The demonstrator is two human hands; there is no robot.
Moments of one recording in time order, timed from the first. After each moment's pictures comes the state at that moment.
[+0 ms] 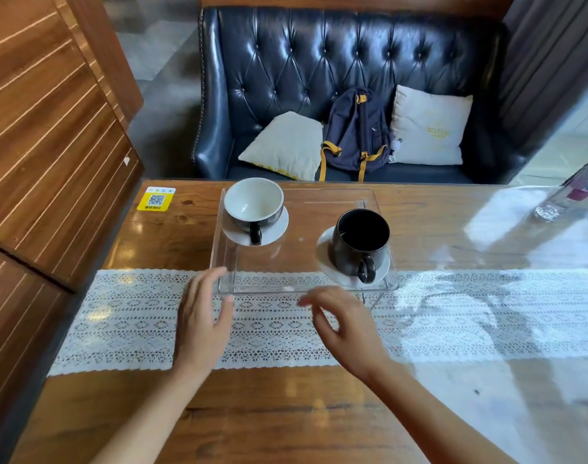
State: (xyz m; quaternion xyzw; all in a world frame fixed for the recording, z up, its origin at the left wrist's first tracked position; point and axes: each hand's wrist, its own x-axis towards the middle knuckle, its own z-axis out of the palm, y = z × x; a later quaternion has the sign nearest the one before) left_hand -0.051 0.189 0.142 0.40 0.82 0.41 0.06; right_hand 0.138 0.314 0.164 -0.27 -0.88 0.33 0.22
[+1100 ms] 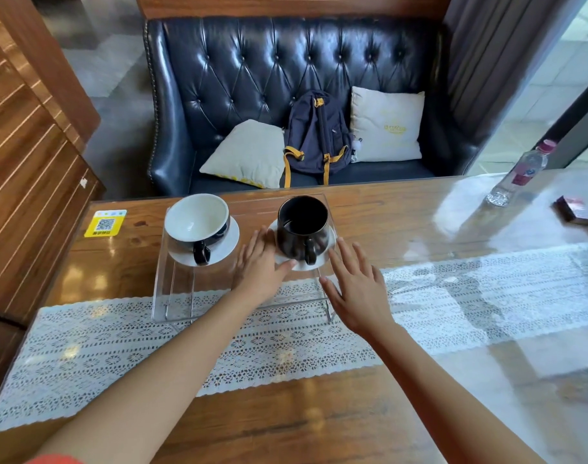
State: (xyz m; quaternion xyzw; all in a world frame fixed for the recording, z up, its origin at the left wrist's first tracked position) left_hand -0.011 0.371 0.133 0.52 0.81 0.21 0.17; right_hand 0.182 0.415 0.137 -0.45 -0.88 0.11 0.06
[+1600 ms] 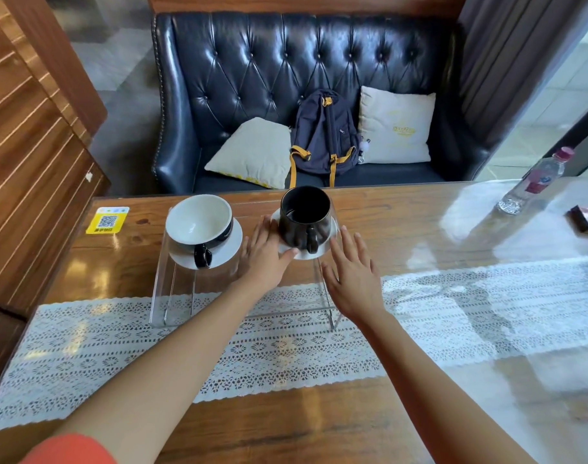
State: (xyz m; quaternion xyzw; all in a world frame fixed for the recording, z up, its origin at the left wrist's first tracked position) left_hand -0.024 0.399 0.131 0.50 0.83 0.20 0.16; right_hand 0.152 0.438 0.139 -0.47 -0.86 0.15 0.10
